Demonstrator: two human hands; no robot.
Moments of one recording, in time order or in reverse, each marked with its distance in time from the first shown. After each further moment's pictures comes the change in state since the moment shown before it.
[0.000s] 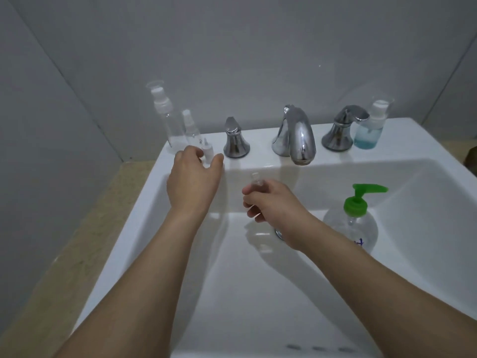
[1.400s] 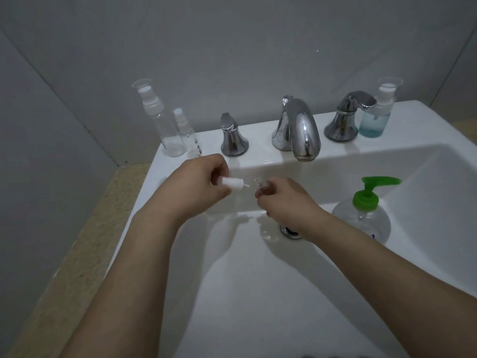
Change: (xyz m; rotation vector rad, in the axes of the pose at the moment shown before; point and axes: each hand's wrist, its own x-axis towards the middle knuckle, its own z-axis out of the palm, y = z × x) left_hand 0.000 0.008 -0.040 0.130 -0.559 0.366; right_hand 0.018 0.008 -0.014 -0.468 0.079 -0.051
